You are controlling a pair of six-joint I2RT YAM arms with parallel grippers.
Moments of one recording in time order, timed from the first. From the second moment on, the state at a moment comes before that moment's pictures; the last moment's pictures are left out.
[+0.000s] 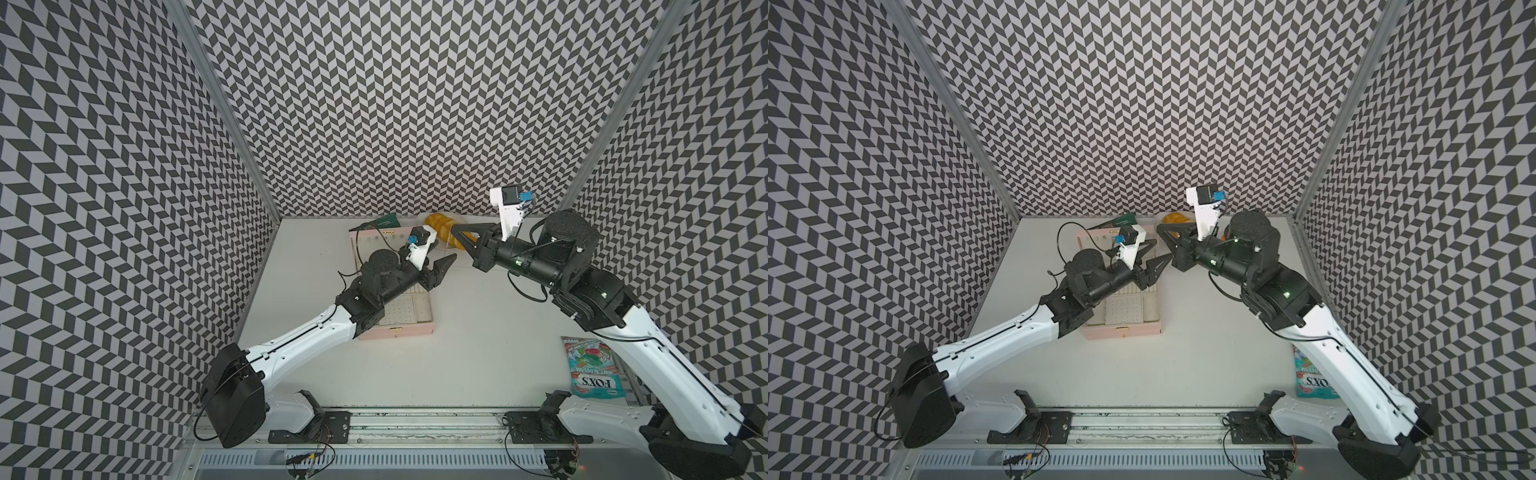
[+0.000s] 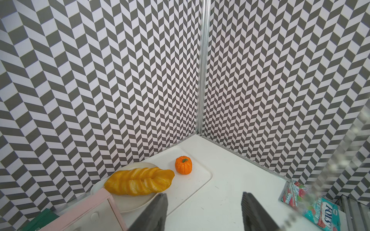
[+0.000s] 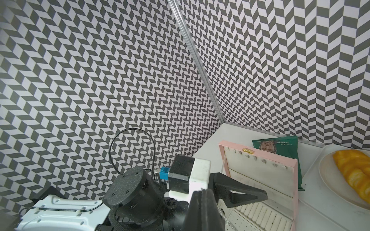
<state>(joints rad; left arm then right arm) -0.80 1.35 1.02 0.34 0.11 -0.05 0.68 1.15 1.47 -0.41 -0.24 0.42</state>
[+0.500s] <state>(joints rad) -0.80 1.35 1.04 0.34 0.11 -0.01 0.68 1.13 1.46 -0.40 -0.24 0.43</state>
